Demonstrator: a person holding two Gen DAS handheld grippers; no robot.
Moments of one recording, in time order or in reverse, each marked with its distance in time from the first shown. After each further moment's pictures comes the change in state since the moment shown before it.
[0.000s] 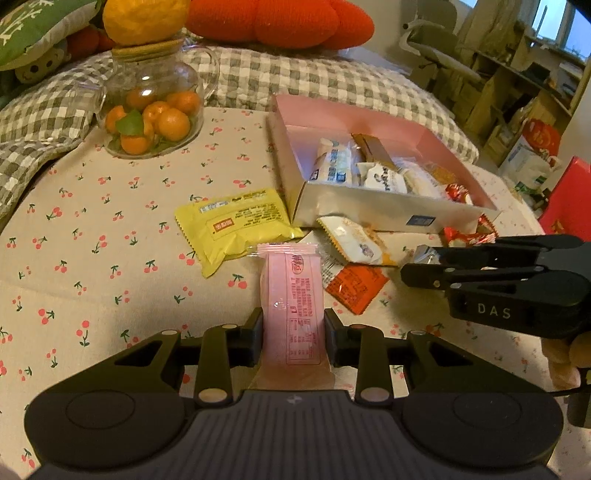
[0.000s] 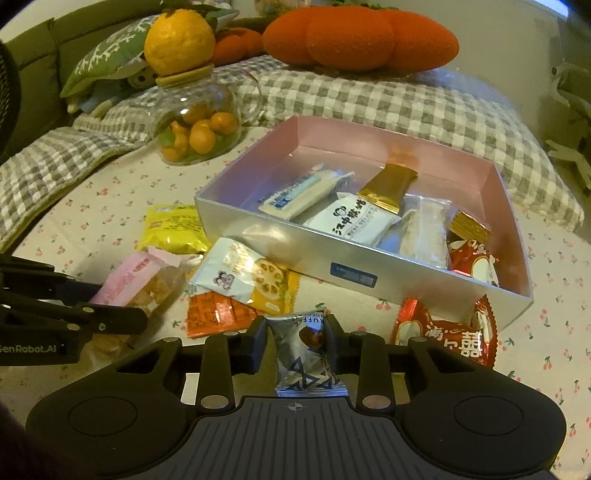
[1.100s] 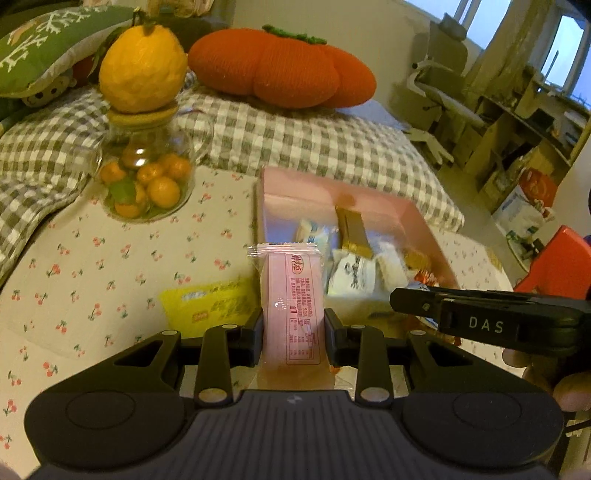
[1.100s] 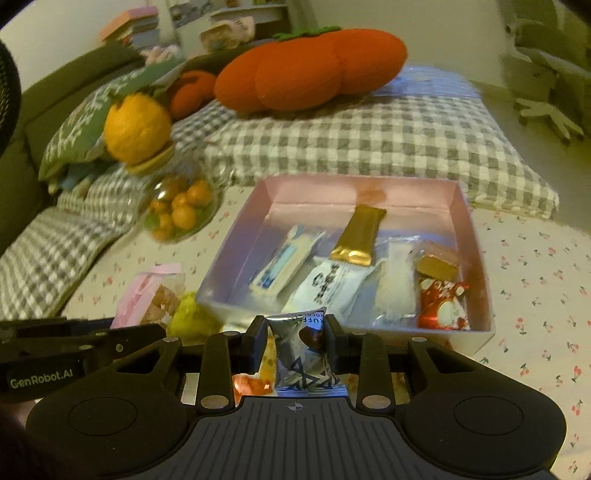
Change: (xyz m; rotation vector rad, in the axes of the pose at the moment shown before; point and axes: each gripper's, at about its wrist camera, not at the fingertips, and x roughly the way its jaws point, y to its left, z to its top) left arm -0.024 -0.019 0.062 -0.088 -0.079 -0.025; right arm -0.033 -0.032 0.058 0.253 -0.030 0.008
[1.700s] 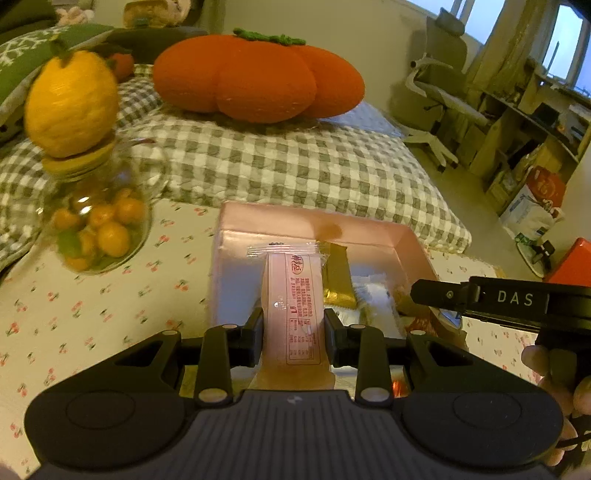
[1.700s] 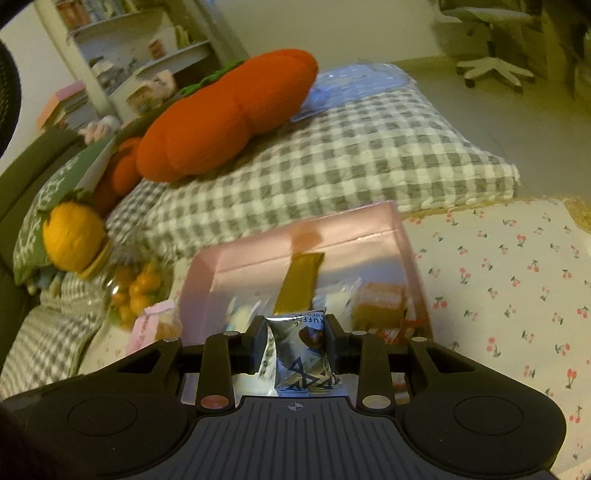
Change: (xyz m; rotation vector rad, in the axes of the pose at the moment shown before) left arm 0.053 -0.039 0.042 0.040 -0.007 0.025; right arm 0.015 -0.073 0.042 0.262 -0.056 -0.010
